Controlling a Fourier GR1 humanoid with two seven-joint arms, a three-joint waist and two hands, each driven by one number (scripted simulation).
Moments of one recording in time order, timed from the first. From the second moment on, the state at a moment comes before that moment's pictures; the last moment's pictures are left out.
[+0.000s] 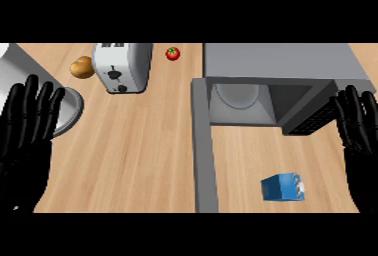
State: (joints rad) left arm -0.02 0.10 -0.03 -2.10 0.03 -0.01 -0.01; right arm 0.04 -0.14 0.04 -2.10 0.02 -0.03 0.01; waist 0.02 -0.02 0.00
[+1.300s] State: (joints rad) left arm 0.40 0.01 -0.07 -2.14 0.23 -0.06 -0.13; right arm 0.66 -0.04 0.32 -2.29 0.15 -0.12 -0.15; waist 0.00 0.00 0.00
